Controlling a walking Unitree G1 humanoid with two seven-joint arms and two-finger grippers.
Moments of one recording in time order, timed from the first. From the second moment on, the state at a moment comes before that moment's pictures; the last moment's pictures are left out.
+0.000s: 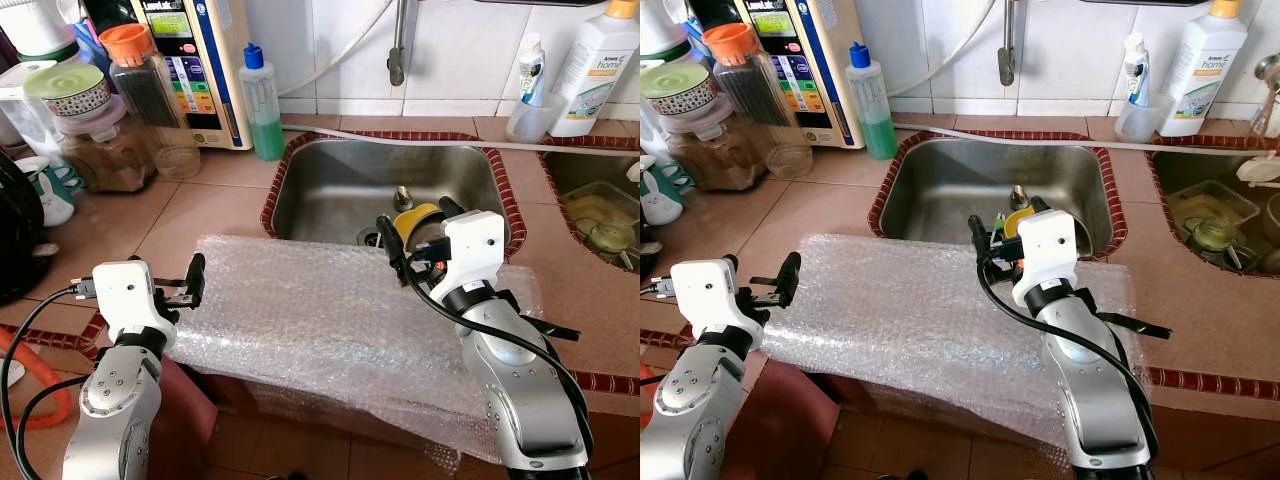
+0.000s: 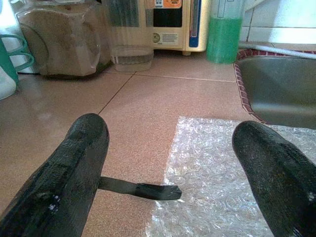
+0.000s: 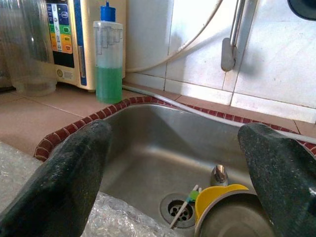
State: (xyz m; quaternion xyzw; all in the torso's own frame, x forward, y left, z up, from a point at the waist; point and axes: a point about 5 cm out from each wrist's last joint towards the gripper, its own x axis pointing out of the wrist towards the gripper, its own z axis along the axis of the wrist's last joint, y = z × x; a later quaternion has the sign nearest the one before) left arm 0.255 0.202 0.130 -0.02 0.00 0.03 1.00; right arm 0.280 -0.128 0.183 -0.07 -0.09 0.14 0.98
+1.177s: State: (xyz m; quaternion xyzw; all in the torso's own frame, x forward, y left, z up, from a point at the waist) left arm 0.255 0.198 0.129 -0.02 0.01 0.02 1.00; right arm 0.285 -0.131 0.179 -0.07 -0.08 0.13 0.99
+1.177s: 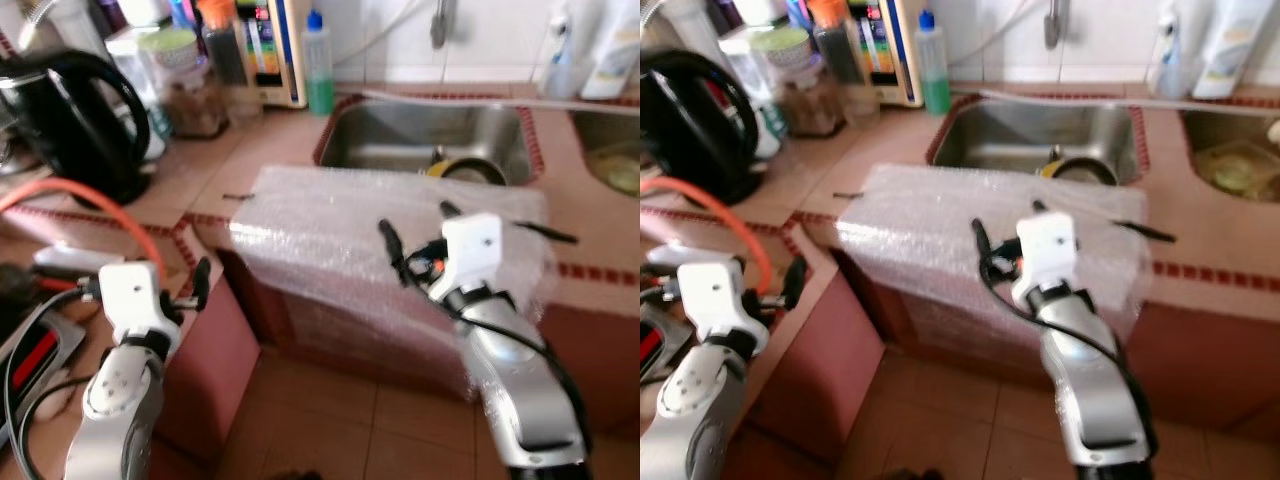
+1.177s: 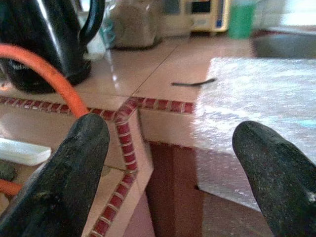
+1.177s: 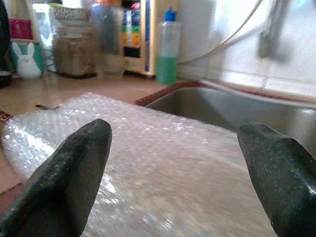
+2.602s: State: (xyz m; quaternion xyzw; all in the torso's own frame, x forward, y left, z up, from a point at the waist) left arm 0.259 0.177 0.125 0.01 0.00 -0.03 1.00; right arm 0.287 -0.140 0.177 -0.11 -0.09 0.13 0.98
